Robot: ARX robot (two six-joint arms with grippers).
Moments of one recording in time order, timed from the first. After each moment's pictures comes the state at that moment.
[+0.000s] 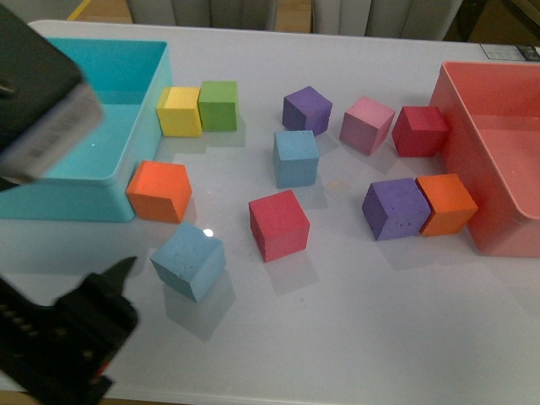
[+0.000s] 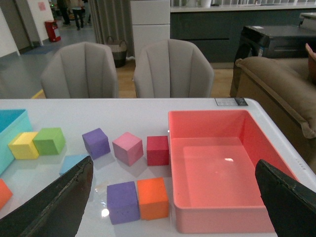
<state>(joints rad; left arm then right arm) -0.63 1.51 0.46 0.20 -0.26 0.20 0.00 0.00 0.02 0.00 0.00 0.00</state>
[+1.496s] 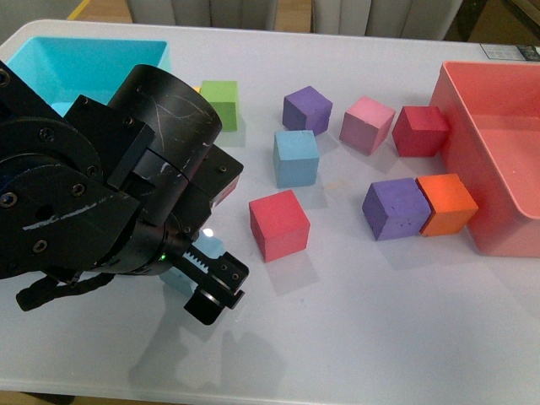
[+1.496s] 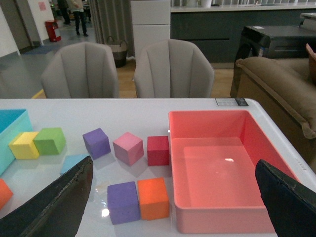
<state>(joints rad) -0.51 2.12 0.89 0.12 -0.14 0.13 0.00 0.00 0.02 0.00 0.00 0.00</state>
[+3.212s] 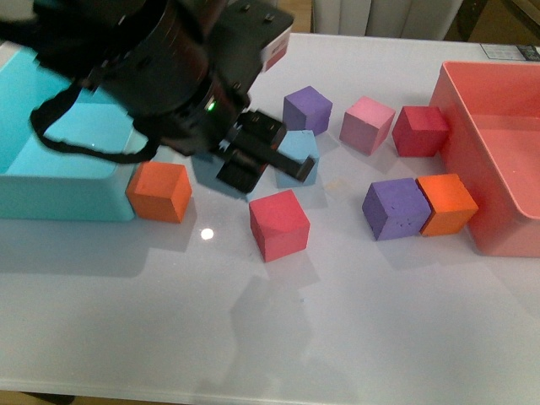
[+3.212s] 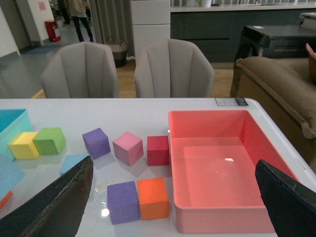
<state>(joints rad) -0.55 1.97 1.18 -0.17 -0.09 0.06 0.00 0.00 0.02 0.00 0.00 0.00</state>
